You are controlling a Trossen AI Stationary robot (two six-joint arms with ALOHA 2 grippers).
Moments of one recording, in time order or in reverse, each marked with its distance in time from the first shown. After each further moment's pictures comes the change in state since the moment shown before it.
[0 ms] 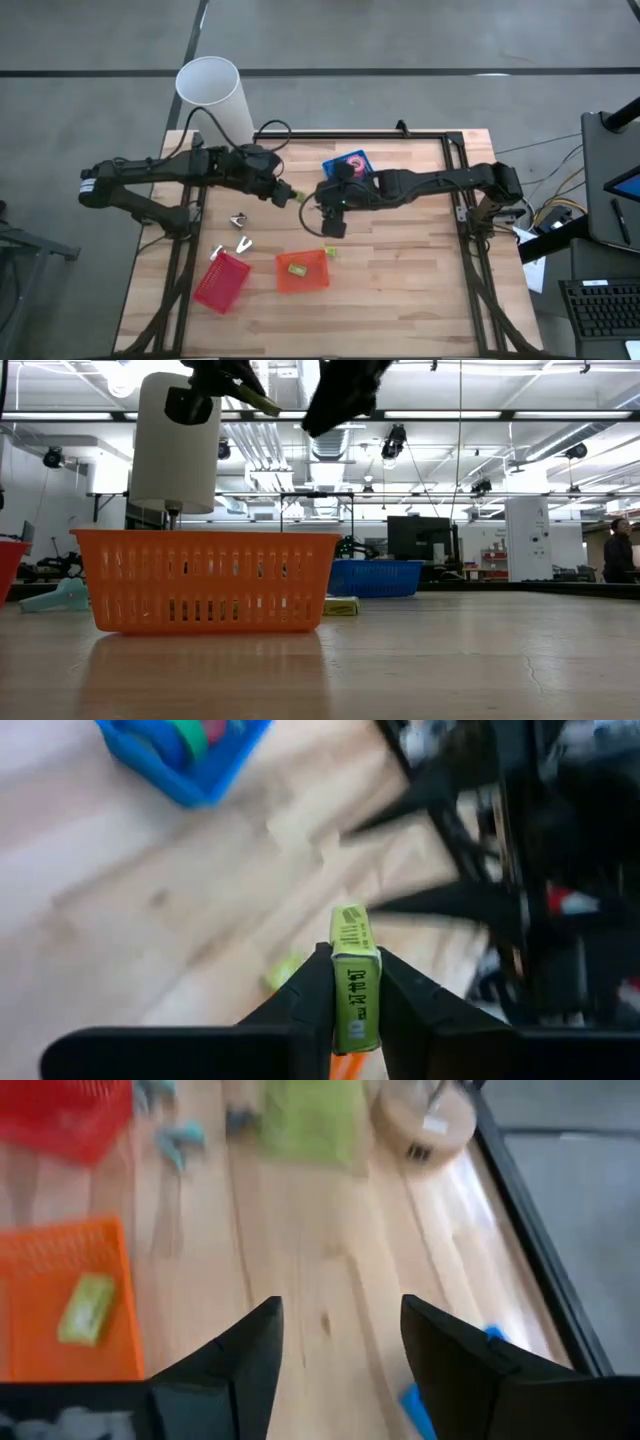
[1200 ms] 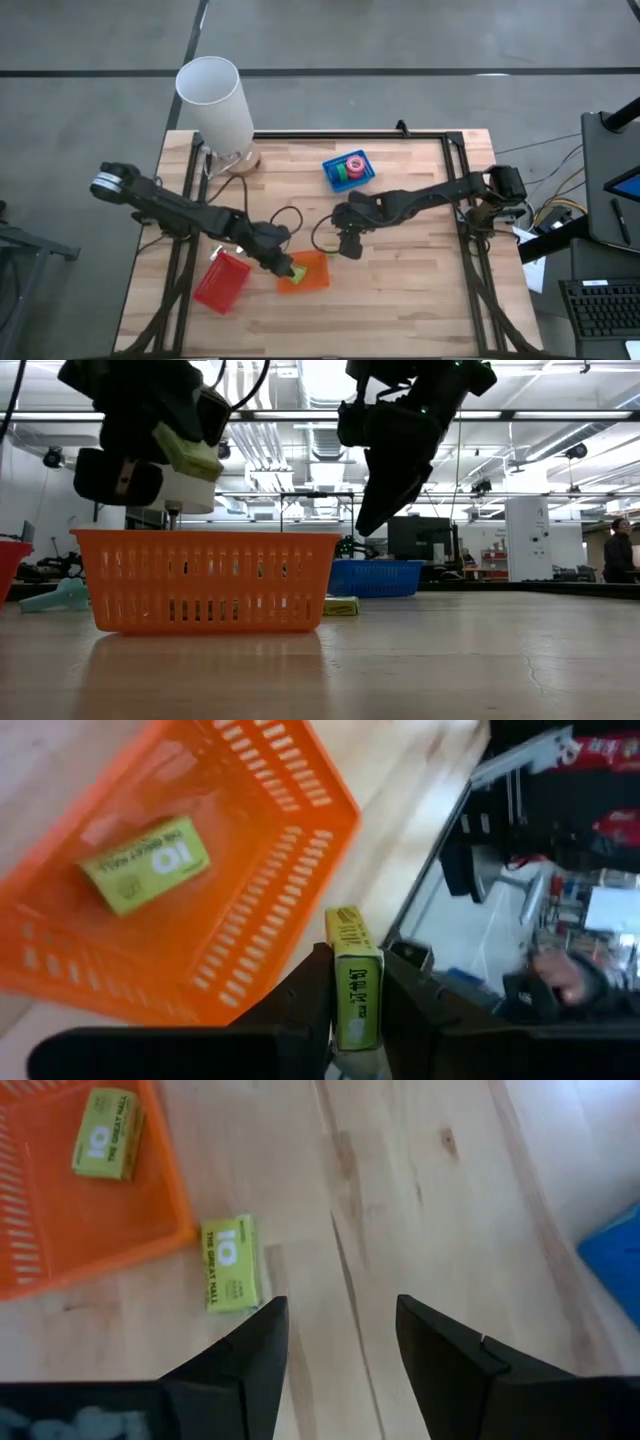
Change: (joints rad) left arm -0.381 0.140 -0.462 0.613 0.163 -0.392; right arm 0.030 -0.022 -0.415 0.186 -0.184 0.217
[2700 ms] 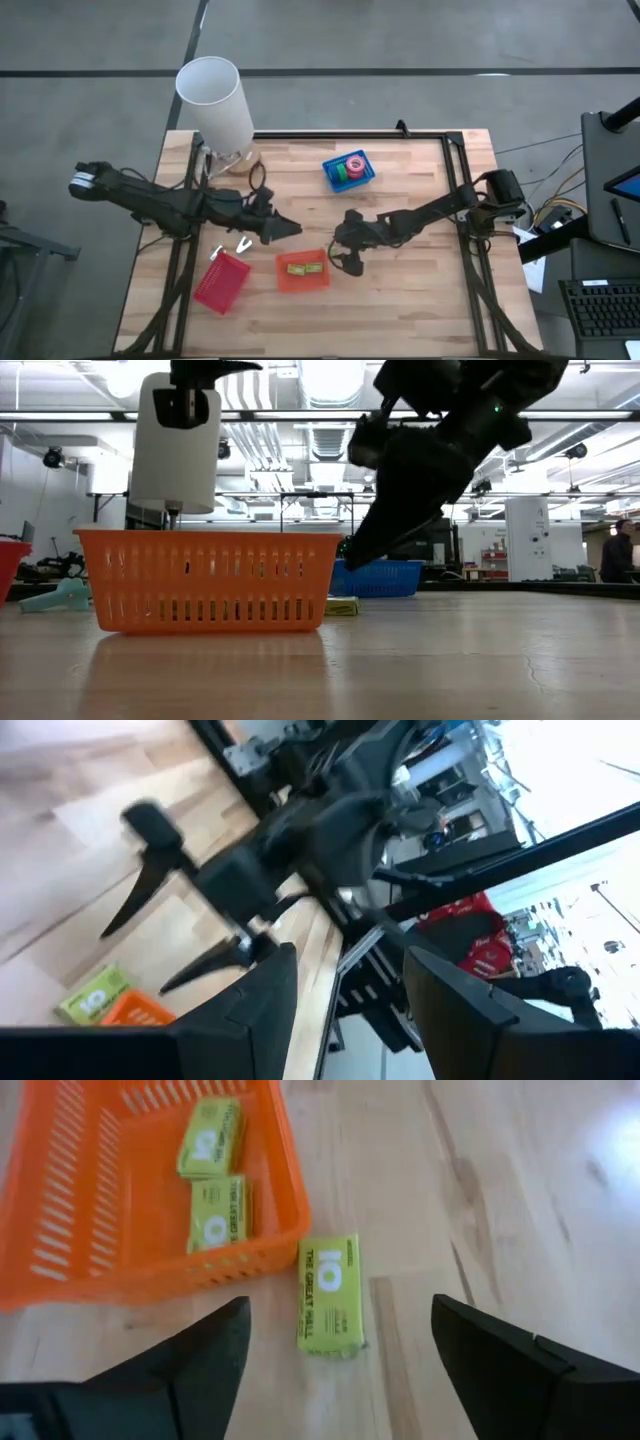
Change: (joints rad) left arm 0.083 -0.290 0.000 0.172 -0.320 0.249; right arm 0.088 0.040 -0.281 0.566 -0.026 -0.013
